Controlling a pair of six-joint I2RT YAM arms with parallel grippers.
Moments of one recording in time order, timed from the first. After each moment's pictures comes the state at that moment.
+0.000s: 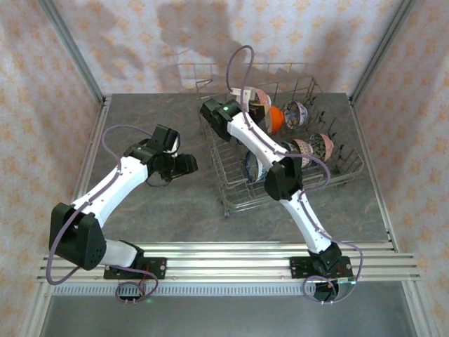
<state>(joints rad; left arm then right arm) -0.33 1.38 1.09 -0.80 0.21 -0.68 0.68 2.51 2.59 -1.54 1.40 1.01</state>
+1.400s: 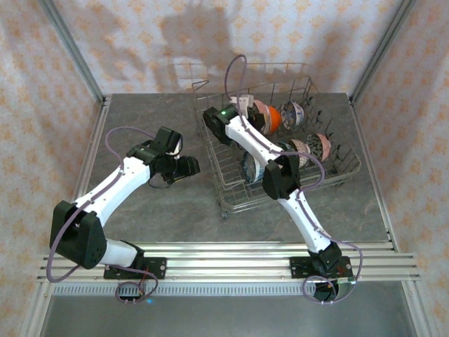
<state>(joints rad) -0.35 1.39 1.08 -0.79 0.22 -0.70 0.69 2.56 2.55 -1.57 1.31 0.93</state>
